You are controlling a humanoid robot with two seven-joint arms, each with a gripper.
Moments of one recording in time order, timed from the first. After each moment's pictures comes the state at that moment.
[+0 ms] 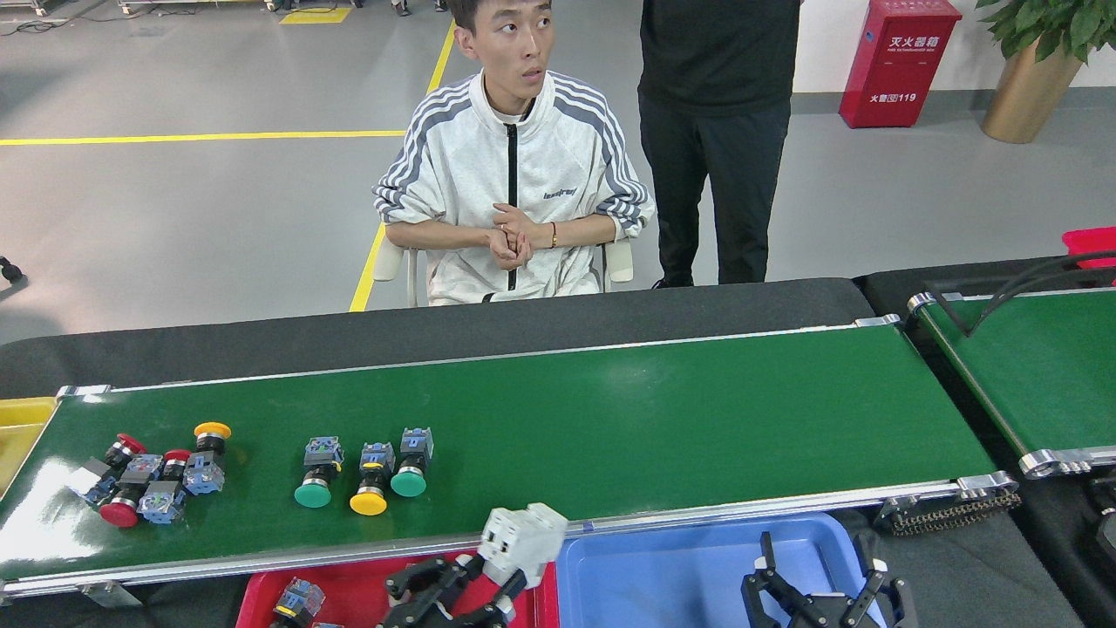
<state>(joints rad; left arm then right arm) 0.19 0.05 -0.28 -1.76 -1.34 -0.62 -0.10 0.21 -0.25 0.32 -1.72 1.19 0.40 -0.22</state>
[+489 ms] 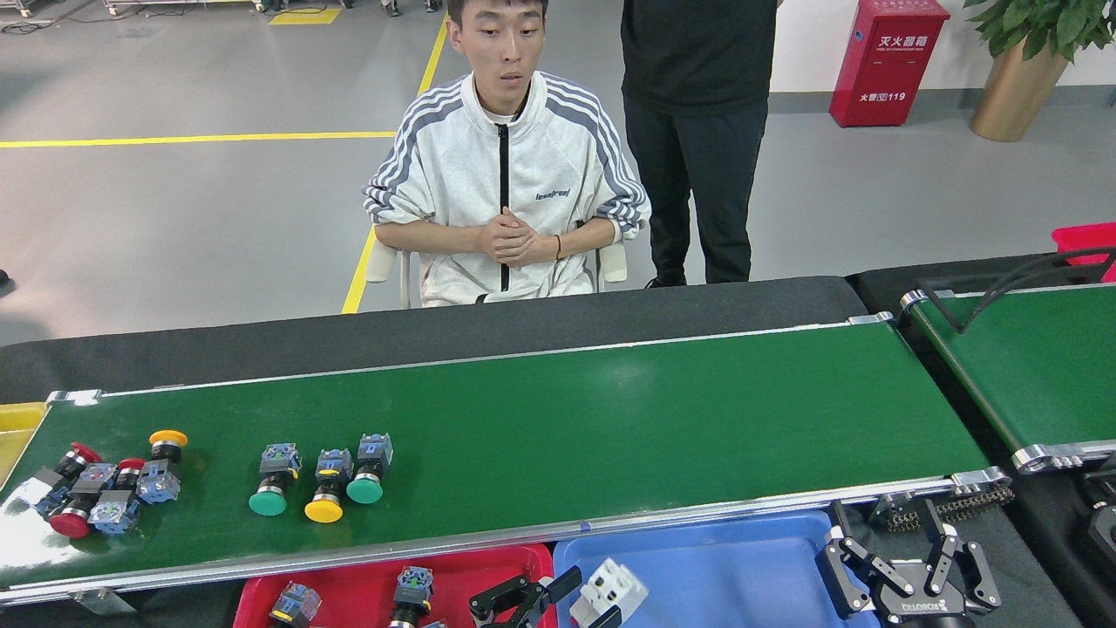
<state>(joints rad) 0.19 -0.02 -0.32 -1.75 -1.38 -0.54 -0.20 0.26 -0.25 0.06 -1.71 1.13 0.08 -0.21</state>
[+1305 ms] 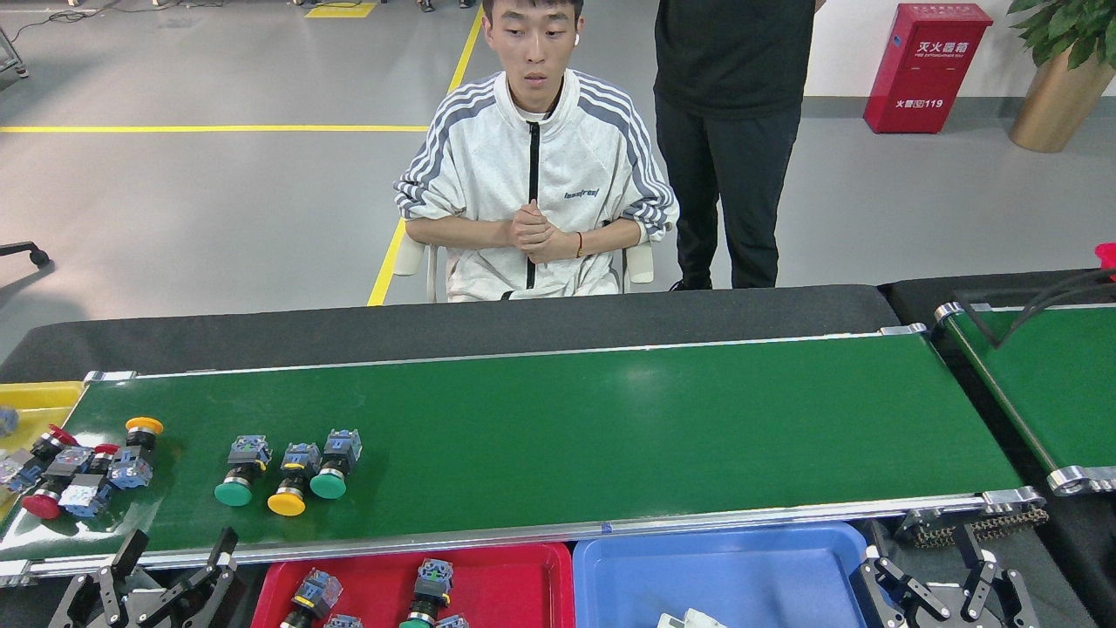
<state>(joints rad) 0.24 0.04 0.48 -1.73 -1.38 -0.47 -0.13 0.30 -0.23 -0.01 -1.71 1.12 0.06 -0.21</state>
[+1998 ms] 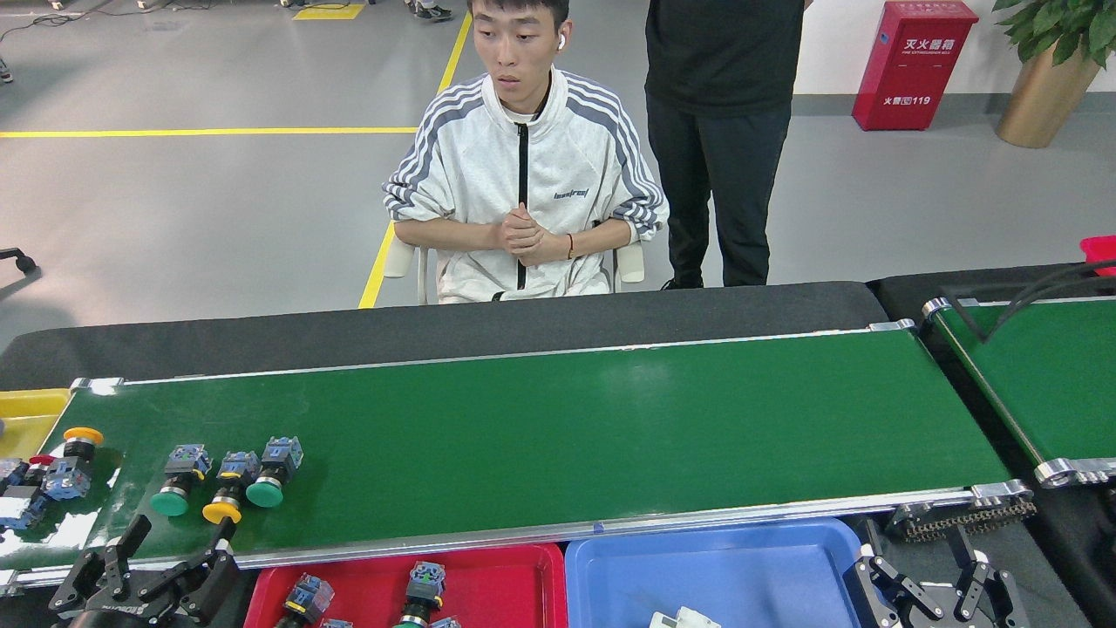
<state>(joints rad) 0.11 0.18 0.42 -1.49 -1.39 -0.46 -0.13 0.30 -0.20 -0.03 -1.71 1.12 0.03 -0.21</state>
